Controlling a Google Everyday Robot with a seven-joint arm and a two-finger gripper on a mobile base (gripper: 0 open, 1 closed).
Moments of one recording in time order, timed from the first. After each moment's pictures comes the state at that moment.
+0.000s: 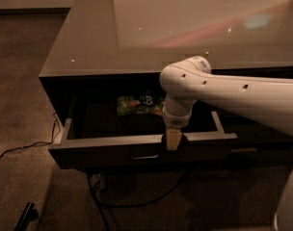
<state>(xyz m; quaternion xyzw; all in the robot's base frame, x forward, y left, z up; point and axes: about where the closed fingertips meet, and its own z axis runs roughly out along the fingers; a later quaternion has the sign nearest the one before) 0.565 -0.094 0.648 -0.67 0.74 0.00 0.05</state>
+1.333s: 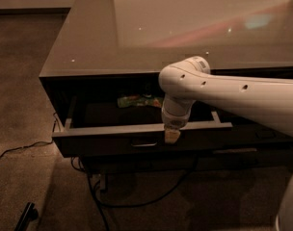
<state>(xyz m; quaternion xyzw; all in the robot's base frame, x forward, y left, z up) 0.562 -0.096 0.646 -0.67 0.74 0.00 0.05</state>
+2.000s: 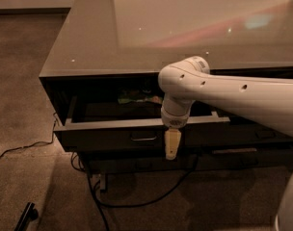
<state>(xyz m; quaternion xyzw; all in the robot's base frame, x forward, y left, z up) 0.562 -0.096 0.646 -0.67 0.74 0.00 0.05</state>
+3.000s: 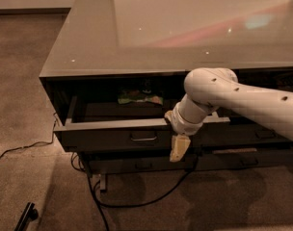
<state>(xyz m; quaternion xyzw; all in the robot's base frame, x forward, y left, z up) 0.536 -0.096 0.649 -0.71 0.68 0.08 0.13</state>
